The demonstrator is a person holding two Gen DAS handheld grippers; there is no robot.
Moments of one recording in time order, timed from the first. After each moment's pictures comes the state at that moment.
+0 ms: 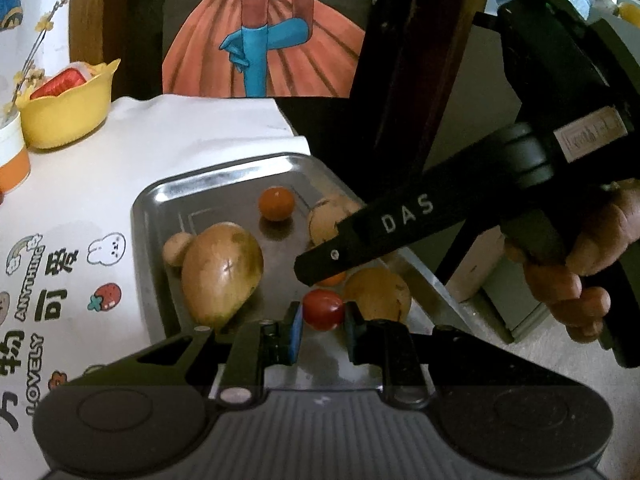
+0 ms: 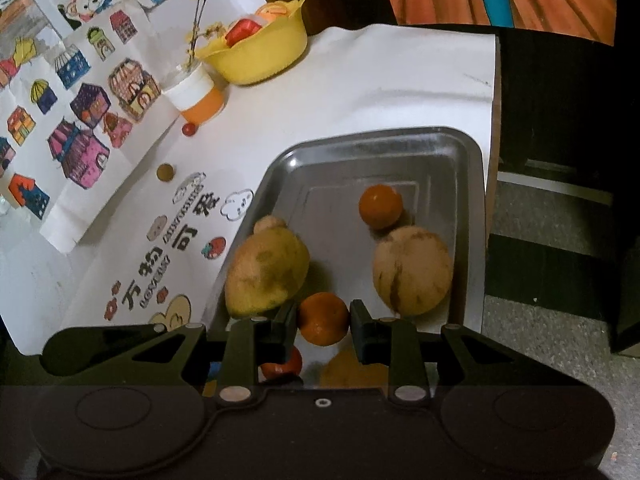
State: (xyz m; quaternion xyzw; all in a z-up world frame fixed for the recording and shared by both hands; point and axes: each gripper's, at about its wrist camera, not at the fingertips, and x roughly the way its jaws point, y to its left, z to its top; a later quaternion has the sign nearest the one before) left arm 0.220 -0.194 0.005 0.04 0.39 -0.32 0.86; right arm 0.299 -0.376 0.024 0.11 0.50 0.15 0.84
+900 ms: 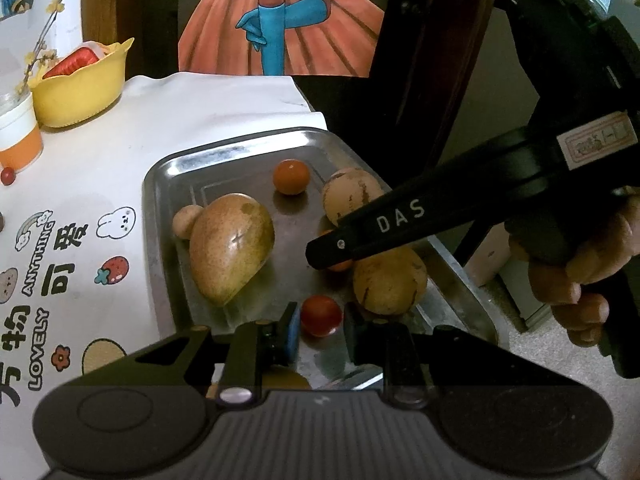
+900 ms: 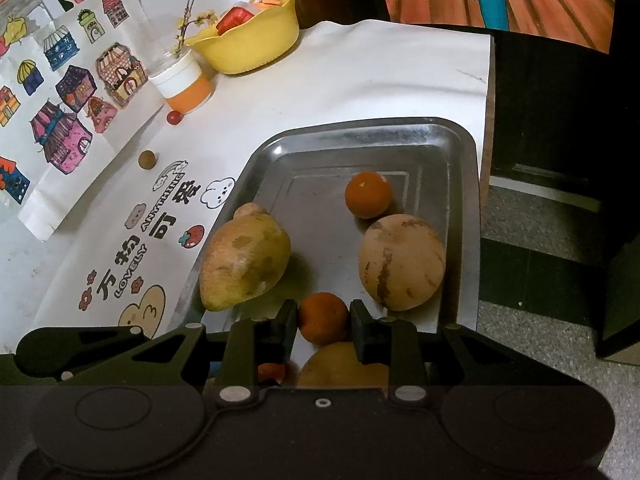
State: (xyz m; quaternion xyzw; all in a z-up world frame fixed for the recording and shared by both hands) left arm 0.218 -0.198 -0.001 0.05 0.41 -0.29 0.86; right arm 0.300 -0.372 0.012 0.09 0.50 0.13 0.85
